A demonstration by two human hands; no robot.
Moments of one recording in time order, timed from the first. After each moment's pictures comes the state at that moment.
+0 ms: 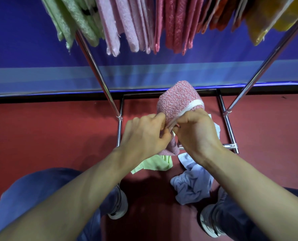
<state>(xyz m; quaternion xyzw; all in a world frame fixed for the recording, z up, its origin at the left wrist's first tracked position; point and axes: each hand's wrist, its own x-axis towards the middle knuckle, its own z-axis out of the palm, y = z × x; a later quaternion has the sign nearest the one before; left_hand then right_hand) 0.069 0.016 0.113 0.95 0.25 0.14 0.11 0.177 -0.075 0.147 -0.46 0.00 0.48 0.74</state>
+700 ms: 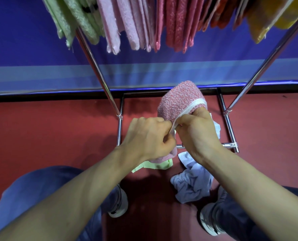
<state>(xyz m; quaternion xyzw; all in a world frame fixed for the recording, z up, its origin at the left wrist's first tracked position) 0.069 0.012 0.112 0.97 0.18 0.17 0.08 0.170 -0.075 0.151 -0.54 -0.04 0.42 0.73</state>
